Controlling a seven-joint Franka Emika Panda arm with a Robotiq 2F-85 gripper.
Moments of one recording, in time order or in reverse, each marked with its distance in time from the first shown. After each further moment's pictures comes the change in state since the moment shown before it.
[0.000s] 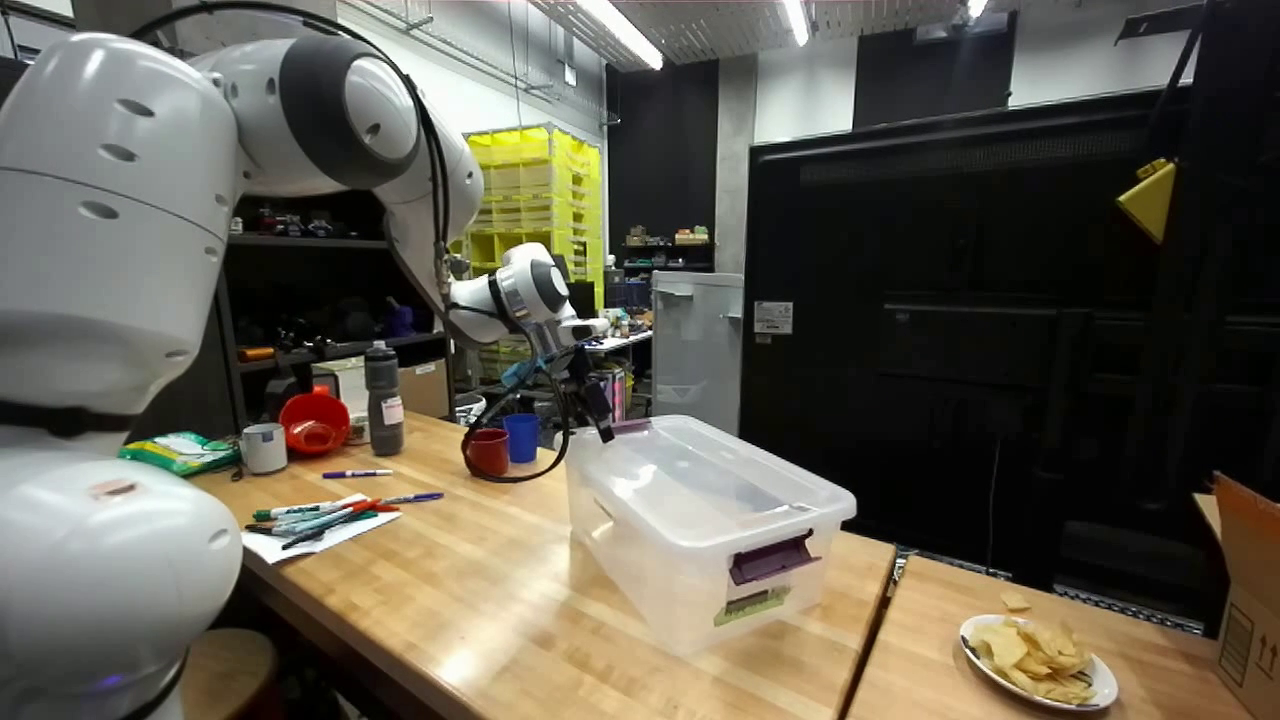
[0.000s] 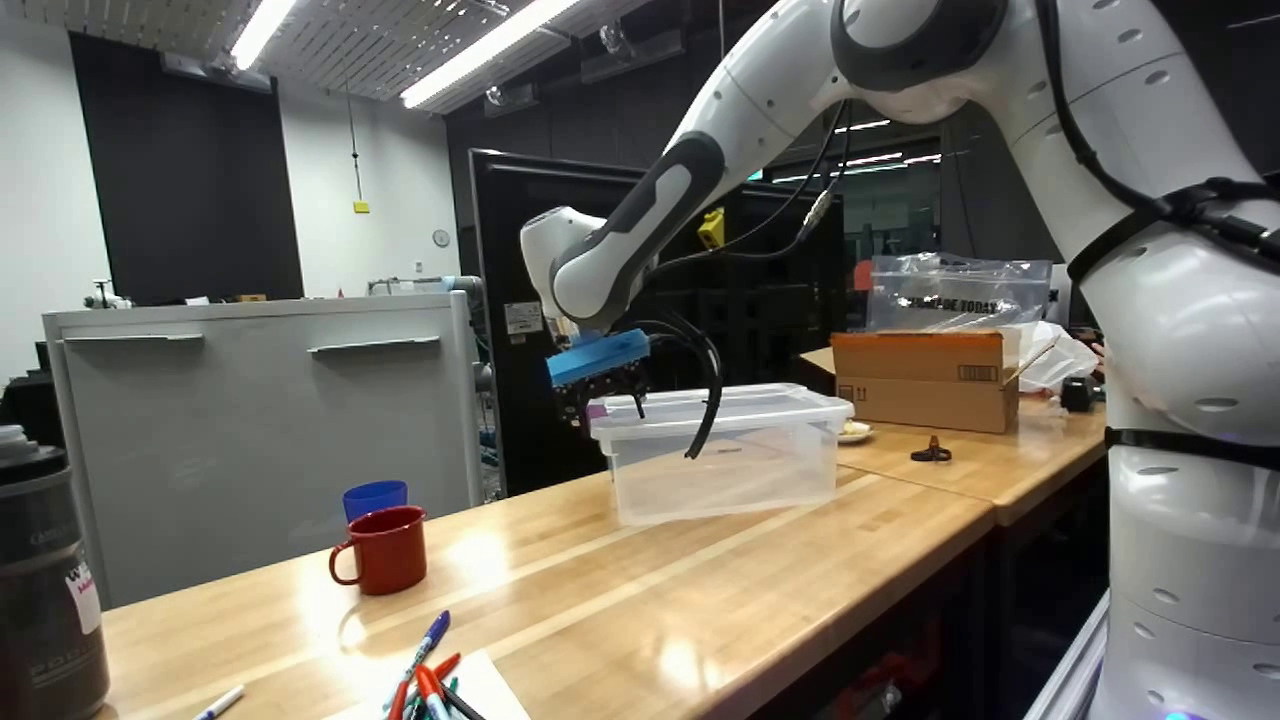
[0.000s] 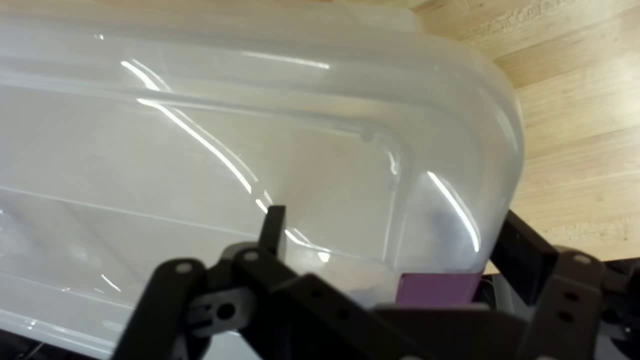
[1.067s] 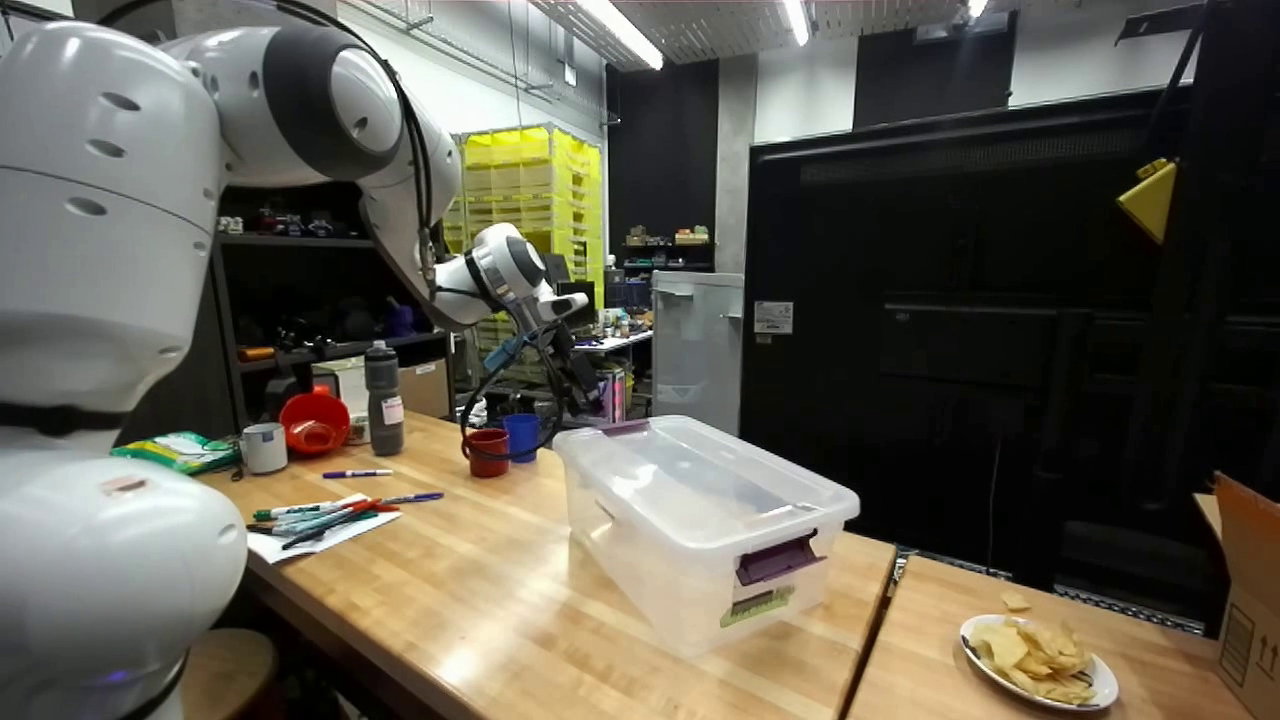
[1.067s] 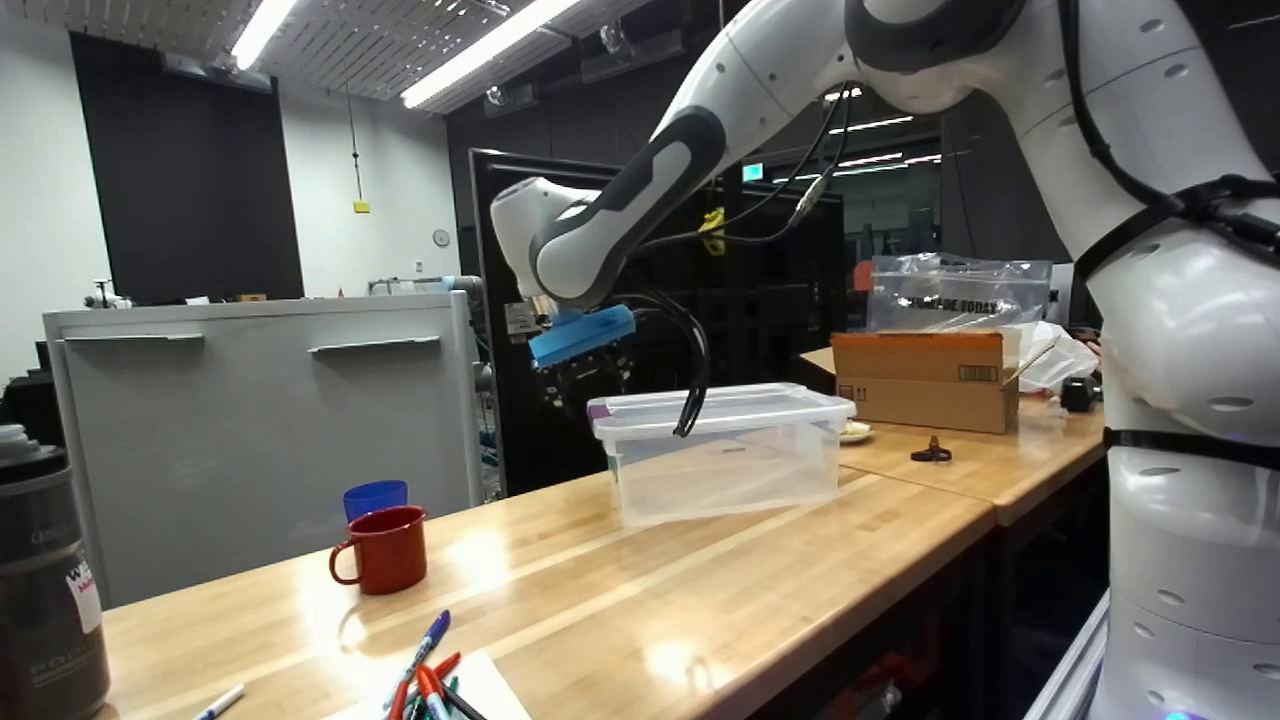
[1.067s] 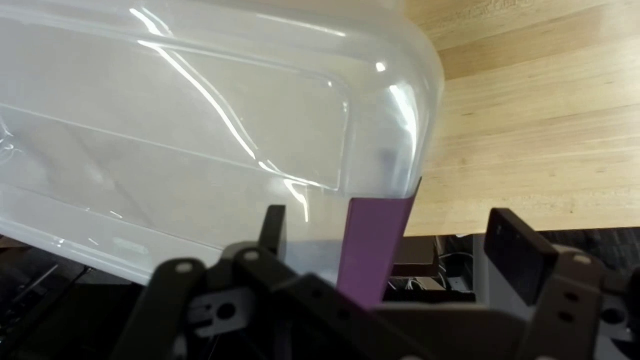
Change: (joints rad) arm 0.046 -0.032 0.024 0.040 -0.096 -0.069 0.000
